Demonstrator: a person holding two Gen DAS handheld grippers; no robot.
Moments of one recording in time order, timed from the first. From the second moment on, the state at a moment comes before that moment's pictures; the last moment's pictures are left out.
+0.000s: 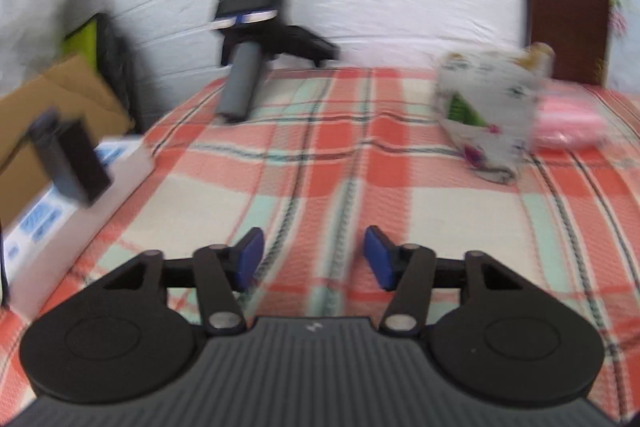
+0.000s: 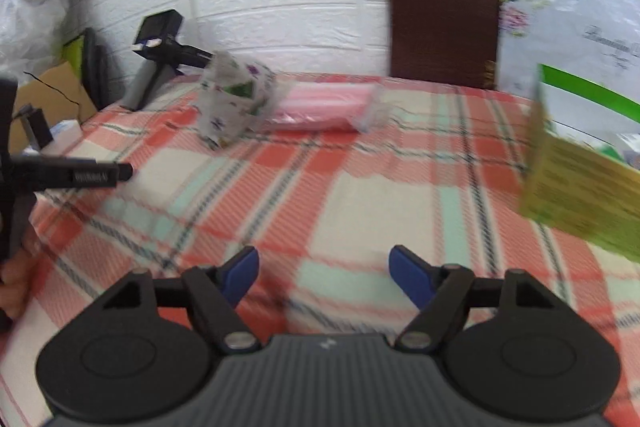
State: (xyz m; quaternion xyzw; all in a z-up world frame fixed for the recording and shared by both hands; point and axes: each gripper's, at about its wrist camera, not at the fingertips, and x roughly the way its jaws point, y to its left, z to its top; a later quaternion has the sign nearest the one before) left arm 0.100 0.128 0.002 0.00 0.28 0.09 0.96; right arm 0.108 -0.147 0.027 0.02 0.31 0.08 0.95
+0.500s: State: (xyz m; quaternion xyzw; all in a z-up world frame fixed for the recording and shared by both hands) left arm 0.102 0.153 -0.003 -0.10 0.28 0.08 0.95; right arm 0.240 -0.081 0.058 0.02 0.28 0.13 0.95
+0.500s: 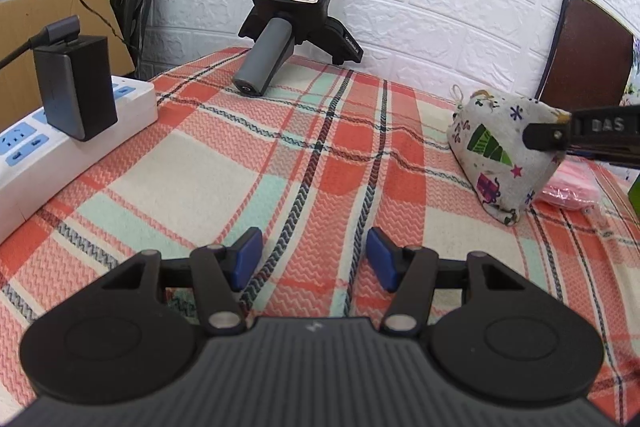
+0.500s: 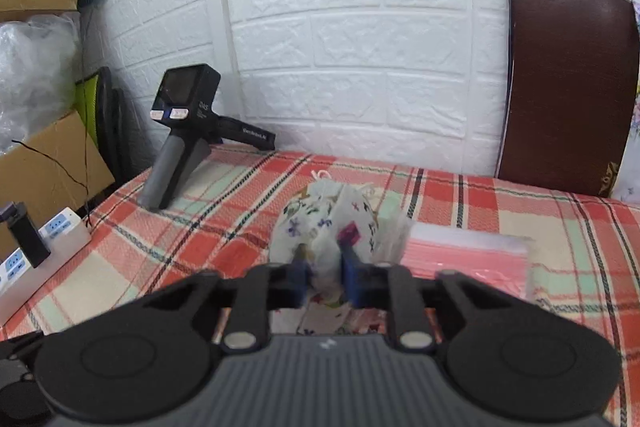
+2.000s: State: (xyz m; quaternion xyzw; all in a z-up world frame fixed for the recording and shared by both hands) left arm 0.053 0.075 0.028 -0.20 0.37 -0.12 0.90; right arm 0.093 -0.124 0.016 0.09 0.36 0.27 0.89
